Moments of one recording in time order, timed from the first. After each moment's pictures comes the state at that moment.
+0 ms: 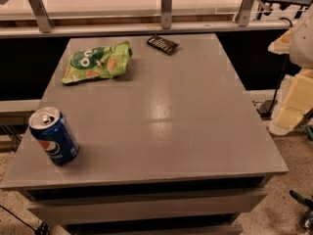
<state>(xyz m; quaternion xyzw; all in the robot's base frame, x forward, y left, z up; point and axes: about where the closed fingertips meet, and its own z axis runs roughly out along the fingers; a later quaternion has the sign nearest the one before) 0.438 -0.217 0.976 -0.60 0.78 -0.03 0.16</state>
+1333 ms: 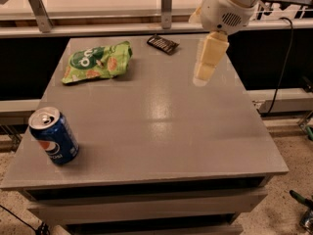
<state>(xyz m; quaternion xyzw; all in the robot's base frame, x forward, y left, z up) 0.568 -0.092 0.974 -0.69 0.69 0.01 0.22</state>
